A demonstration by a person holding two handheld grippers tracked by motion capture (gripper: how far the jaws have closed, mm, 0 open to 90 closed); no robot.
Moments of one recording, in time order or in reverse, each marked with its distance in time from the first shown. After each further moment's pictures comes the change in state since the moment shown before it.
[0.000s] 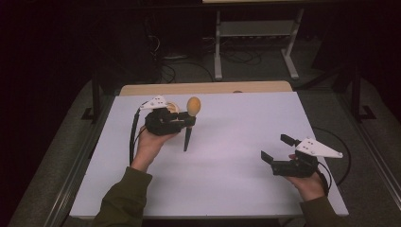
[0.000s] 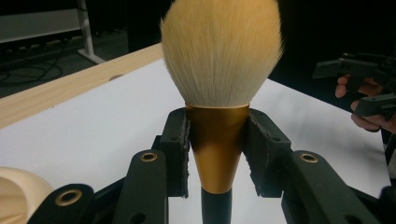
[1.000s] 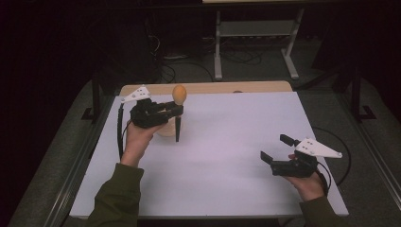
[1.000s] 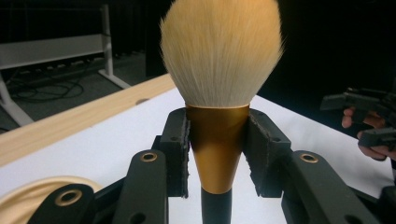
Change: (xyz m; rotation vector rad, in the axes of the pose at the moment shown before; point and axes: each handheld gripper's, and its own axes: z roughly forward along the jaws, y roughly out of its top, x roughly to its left) left arm 0.016 0.019 -0.036 -0.099 0.057 -0.015; right arm 0.001 0.000 0.001 -0.001 0.005 0.001
